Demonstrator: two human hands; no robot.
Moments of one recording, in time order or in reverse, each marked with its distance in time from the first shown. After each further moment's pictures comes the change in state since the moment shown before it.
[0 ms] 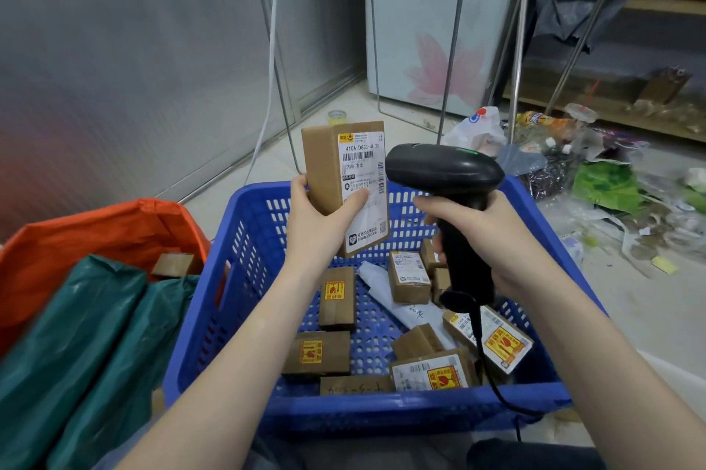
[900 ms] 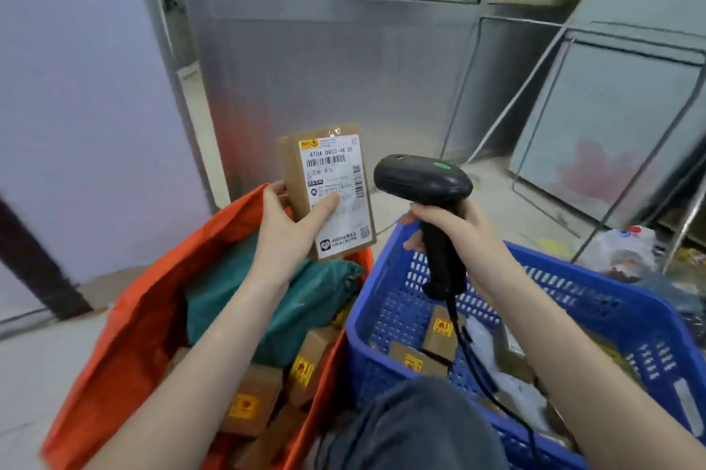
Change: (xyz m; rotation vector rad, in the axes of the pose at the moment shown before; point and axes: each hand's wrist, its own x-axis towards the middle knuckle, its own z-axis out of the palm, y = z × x) left_hand -0.110 0.055 -0.276 -0.088 0.517 0.123; right_hand -0.078 -0.081 0.224 -0.025 -0.467 -0.177
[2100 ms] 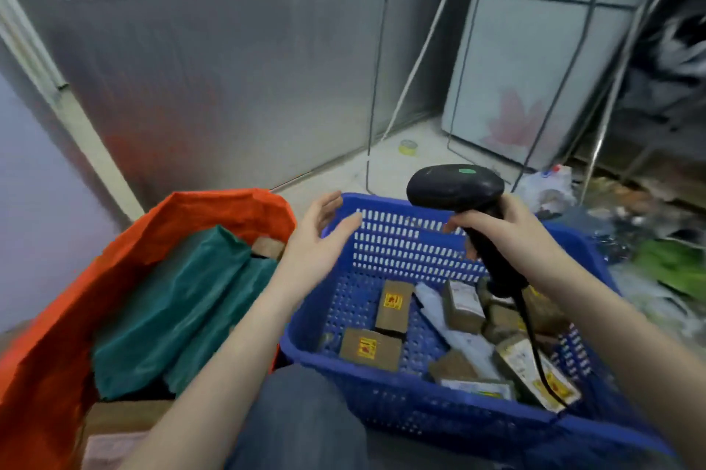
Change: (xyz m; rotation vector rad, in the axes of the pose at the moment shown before) left_hand -0.011 -0.030 0.130 0.113 -0.480 -0.030; right_hand -0.017 0.027 -0.148 -0.373 0.199 0.061
